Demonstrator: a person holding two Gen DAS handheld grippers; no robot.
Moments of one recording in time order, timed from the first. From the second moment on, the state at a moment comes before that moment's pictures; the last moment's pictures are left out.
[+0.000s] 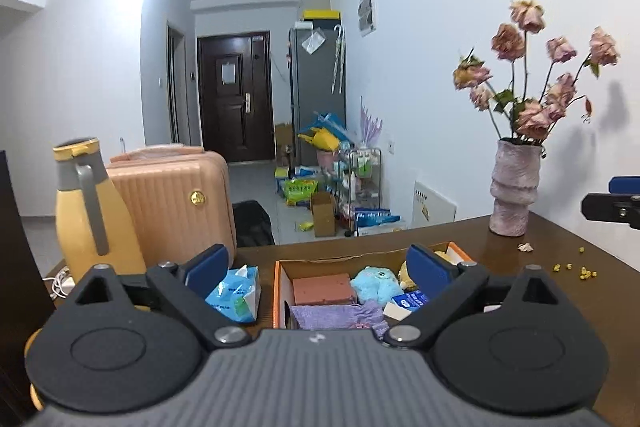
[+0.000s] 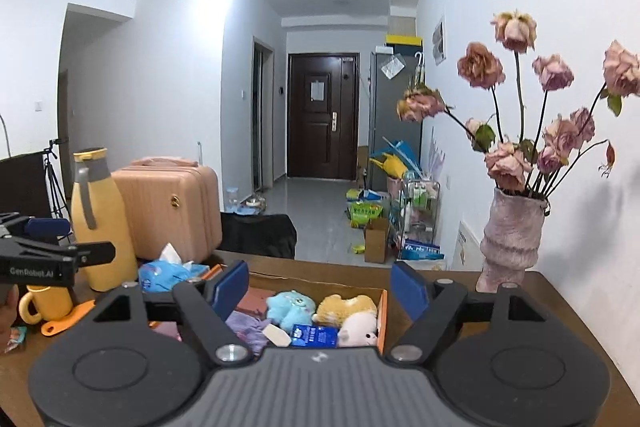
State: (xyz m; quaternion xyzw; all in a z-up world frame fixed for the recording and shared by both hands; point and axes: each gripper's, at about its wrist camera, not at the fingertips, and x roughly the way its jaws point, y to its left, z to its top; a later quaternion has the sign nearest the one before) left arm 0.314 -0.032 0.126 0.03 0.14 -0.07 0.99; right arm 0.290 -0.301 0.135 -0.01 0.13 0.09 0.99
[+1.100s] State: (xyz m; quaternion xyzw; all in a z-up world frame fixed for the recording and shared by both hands) left arm 0.227 -0.075 -0.006 -0.02 0.25 -0.14 0.96; right arm 0.182 -0.352 -0.038 0.15 0.21 0.08 0.96
